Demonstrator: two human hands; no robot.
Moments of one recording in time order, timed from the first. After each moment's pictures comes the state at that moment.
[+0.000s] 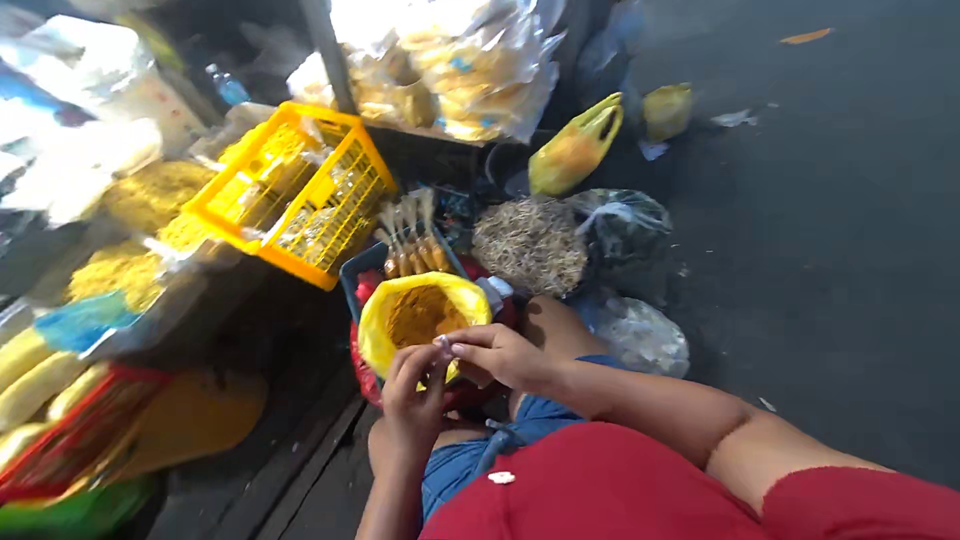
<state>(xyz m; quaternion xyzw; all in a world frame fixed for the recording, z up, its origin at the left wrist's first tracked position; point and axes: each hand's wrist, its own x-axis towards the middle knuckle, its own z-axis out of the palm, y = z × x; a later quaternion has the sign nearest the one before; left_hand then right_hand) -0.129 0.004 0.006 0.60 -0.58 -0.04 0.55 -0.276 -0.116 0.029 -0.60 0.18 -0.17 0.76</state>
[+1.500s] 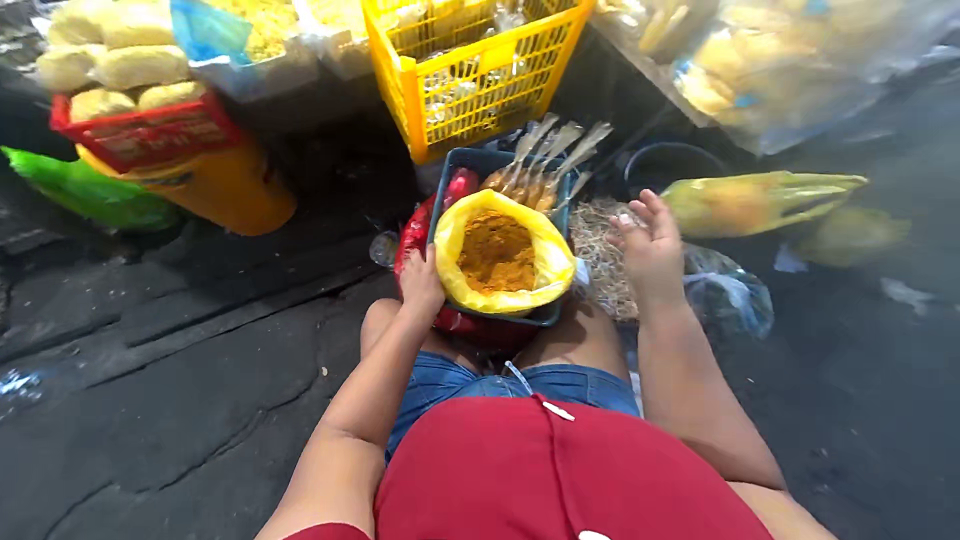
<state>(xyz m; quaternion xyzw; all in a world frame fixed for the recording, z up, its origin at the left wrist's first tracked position) -0.055 0.018 -0.094 0.93 -0.24 -0.22 0.15 -0.242 -0.223 -0.002 -0.72 0.37 -0.28 0.52</state>
